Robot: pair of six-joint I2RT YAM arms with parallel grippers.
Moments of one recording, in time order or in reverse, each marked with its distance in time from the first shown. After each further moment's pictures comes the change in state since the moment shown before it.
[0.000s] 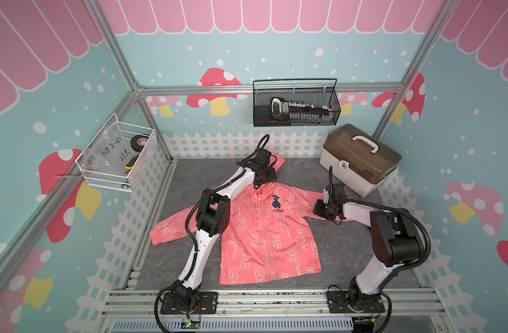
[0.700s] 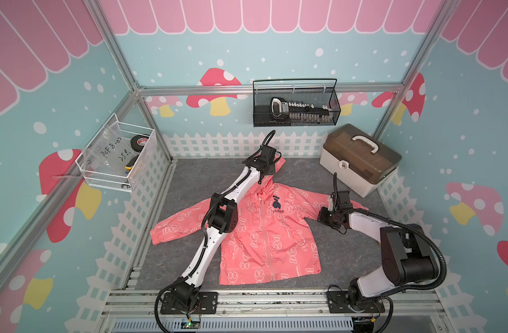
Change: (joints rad) left arm -0.005 0.207 0.362 -0.033 -0.269 0.228; right arm 0.000 -0.152 -0.115 -0.044 0.029 0.003
